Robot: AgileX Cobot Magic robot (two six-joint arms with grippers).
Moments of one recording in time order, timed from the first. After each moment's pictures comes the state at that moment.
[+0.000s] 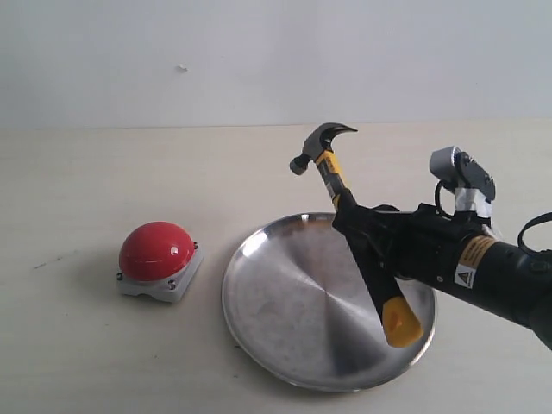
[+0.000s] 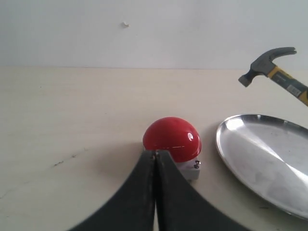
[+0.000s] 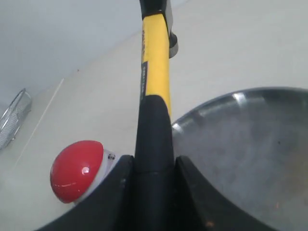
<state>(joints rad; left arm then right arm) -0.31 0.15 0.00 -0.27 0.15 0.11 0.37 1.78 -0.43 -0.39 -0.93 0.97</state>
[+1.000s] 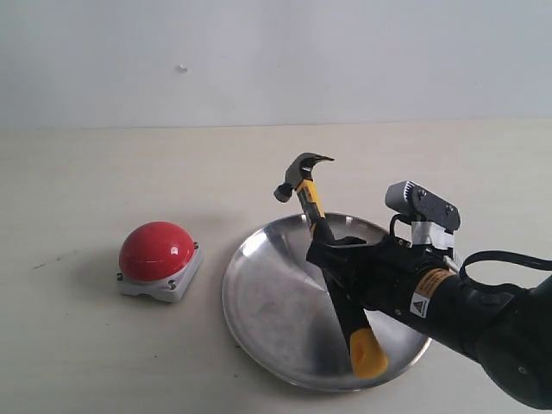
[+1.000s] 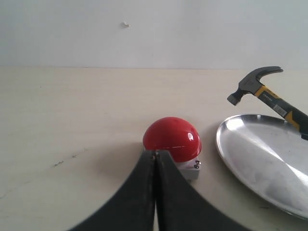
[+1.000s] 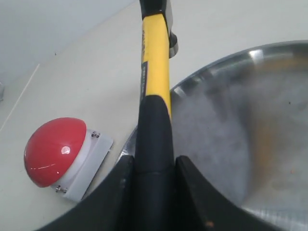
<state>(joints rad) -0.31 0.15 0.00 -0.27 0.15 0.11 0.59 1.86 -0.43 -0.07 -0.94 0.81</state>
